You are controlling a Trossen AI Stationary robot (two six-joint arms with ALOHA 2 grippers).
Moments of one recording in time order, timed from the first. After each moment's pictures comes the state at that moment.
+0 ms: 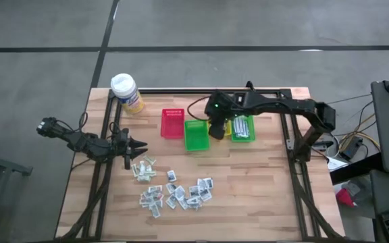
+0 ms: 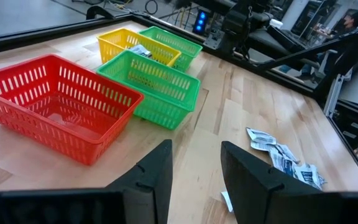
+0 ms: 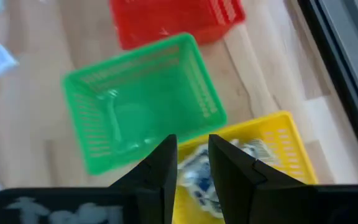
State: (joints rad) left arm -0.41 0.14 0.11 -0.32 -0.57 -0.52; right arm -0.25 1.68 1.42 -0.72 0.02 0.03
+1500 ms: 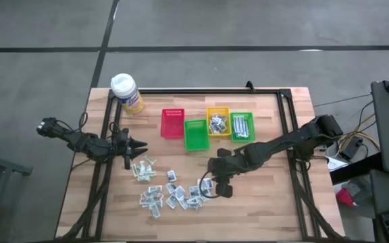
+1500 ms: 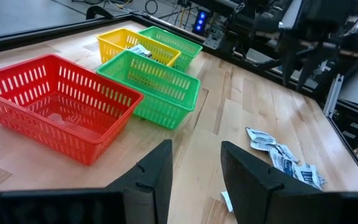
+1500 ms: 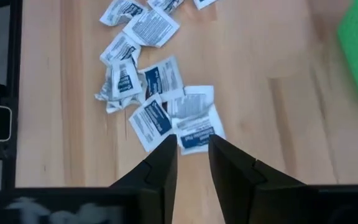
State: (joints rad) left arm -0.41 0.14 0.11 -0.32 -0.57 -0.52; right arm 0.30 1.69 1.23 -0.54 0.01 0.47
